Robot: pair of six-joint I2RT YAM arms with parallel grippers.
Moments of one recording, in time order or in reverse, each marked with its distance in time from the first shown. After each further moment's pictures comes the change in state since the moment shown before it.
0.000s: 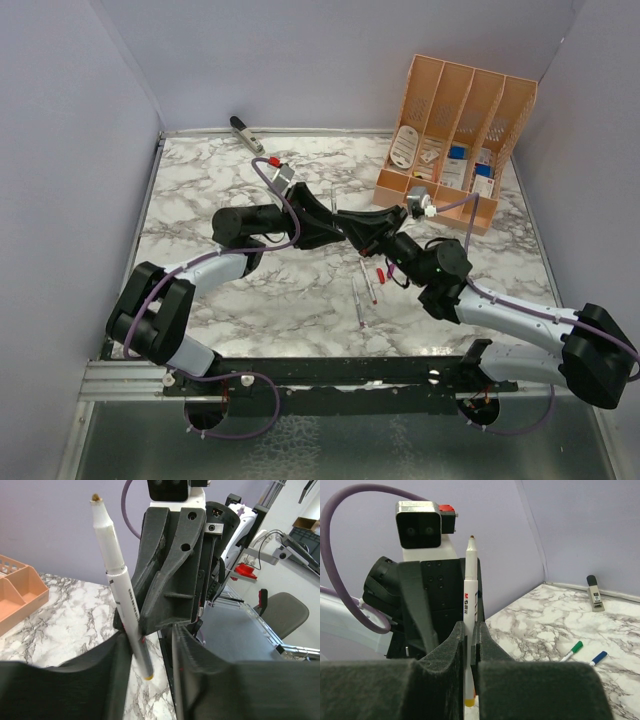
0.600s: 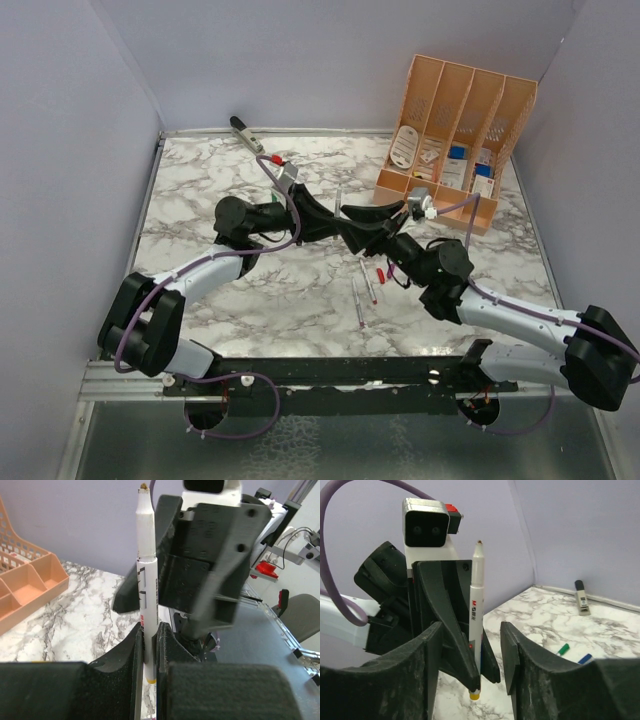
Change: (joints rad) left arm -0.001 -0.076 0.018 -0.337 -0.042 0.218; right arm -0.002 -0.029 0.002 -0.028 0.020 -0.061
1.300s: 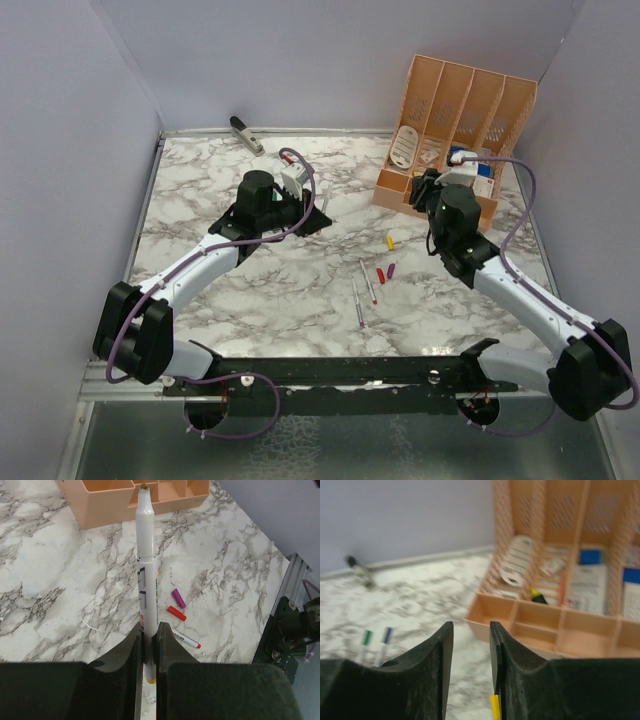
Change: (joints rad) left arm -0.004 -0.036 0.163 -1.007 -0.461 0.494; right arm -0.323 -0.003 0.226 -0.671 0.493 -0.073
